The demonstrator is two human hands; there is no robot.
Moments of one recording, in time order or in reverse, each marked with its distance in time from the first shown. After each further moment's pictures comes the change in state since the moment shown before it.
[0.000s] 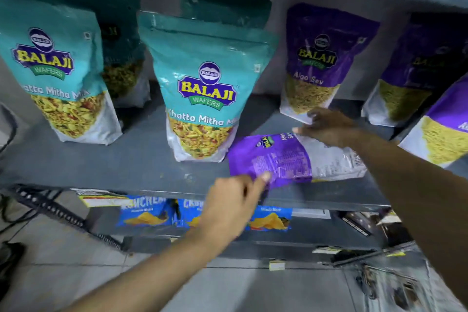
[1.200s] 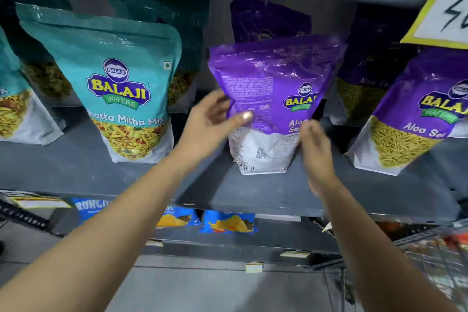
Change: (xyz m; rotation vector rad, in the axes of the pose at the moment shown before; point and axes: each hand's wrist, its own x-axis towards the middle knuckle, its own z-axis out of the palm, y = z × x) left_hand 0.116 0.089 0.048 -0.687 0.068 0.161; right_hand -0.046 0.085 0.009 1.062 0.349 -0.270
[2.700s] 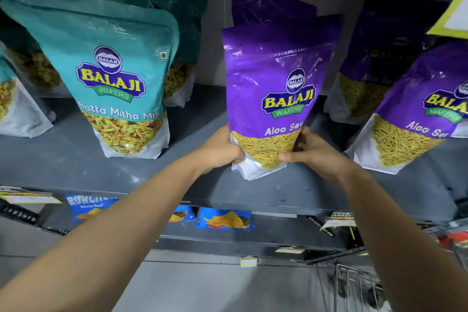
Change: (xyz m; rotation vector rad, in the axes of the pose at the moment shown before) left_hand 0.007 -0.057 0.015 0.308 -0.336 -0.396; right_hand 0.032 0.020 -0.040 -0.167 -0.523 0.328
